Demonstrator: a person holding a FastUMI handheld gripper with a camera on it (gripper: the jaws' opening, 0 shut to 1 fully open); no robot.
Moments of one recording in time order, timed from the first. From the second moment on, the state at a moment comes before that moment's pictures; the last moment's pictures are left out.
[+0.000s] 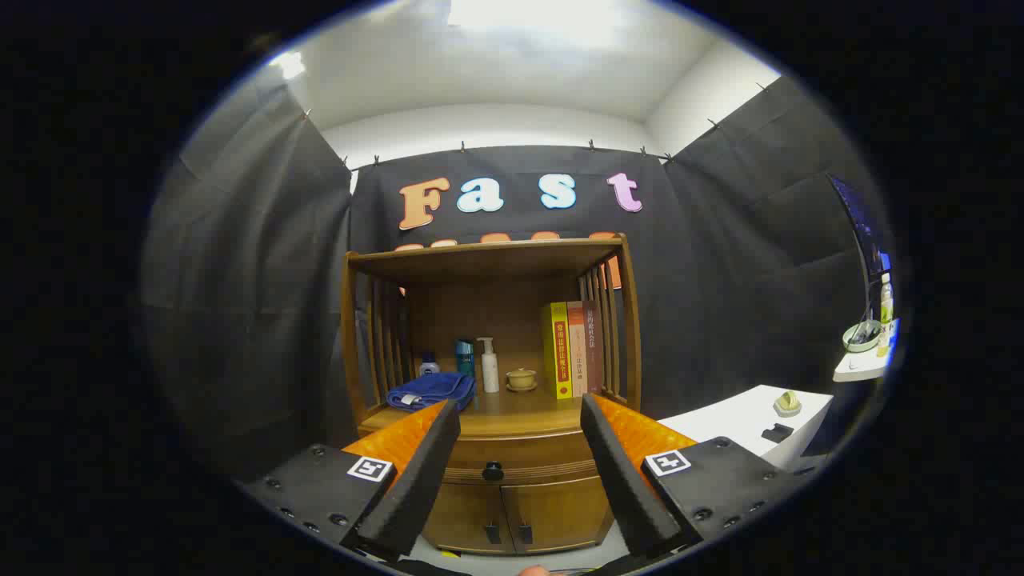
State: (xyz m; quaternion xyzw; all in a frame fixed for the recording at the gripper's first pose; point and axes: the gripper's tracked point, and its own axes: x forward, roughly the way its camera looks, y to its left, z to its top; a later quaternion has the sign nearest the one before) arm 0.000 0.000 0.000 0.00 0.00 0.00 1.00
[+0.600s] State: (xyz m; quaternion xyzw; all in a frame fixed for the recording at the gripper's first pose) arm -0.003 0.018 -0.005 -0.01 0.01 0.02 1.00
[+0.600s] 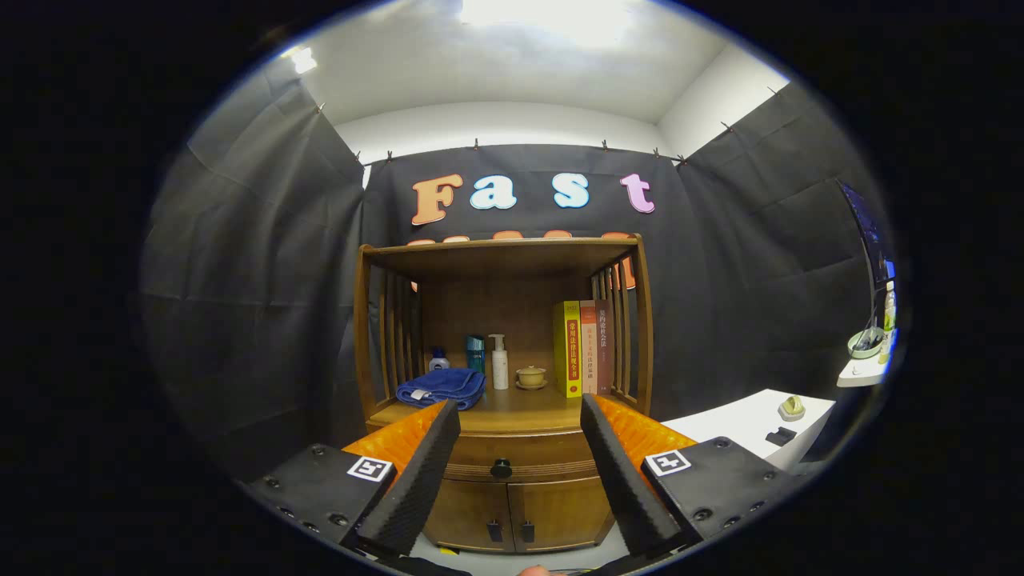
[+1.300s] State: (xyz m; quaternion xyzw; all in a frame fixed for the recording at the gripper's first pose) arm -0.003 0.014 -0.007 -0.01 0.01 0.02 1.00
